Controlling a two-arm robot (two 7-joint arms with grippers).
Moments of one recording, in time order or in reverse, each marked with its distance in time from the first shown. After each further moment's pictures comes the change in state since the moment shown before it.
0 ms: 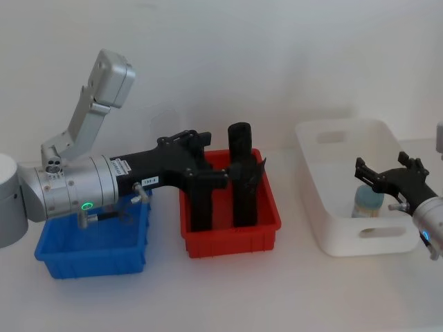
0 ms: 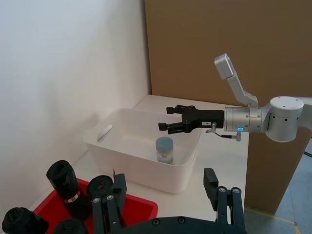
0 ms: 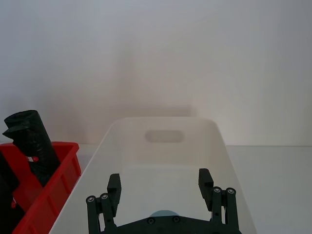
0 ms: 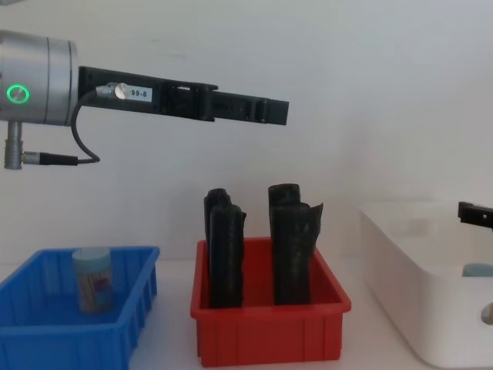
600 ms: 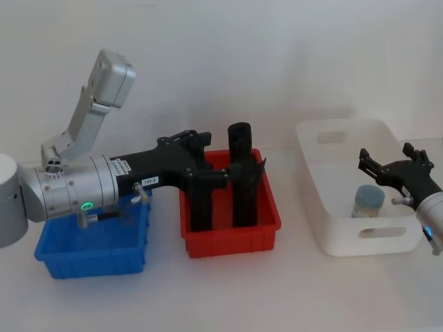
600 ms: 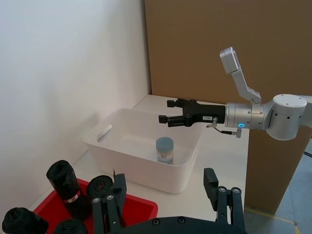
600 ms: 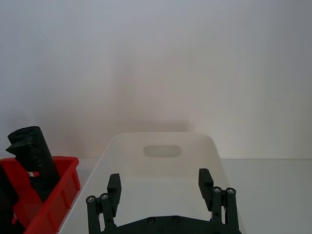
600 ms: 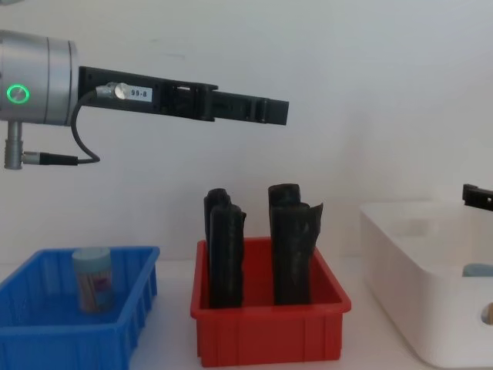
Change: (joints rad) left arm 0.000 0.000 0.000 0.000 0.000 0.000 0.000; right arm -0.008 0.002 0.007 -0.025 0.003 -0.038 -0.011
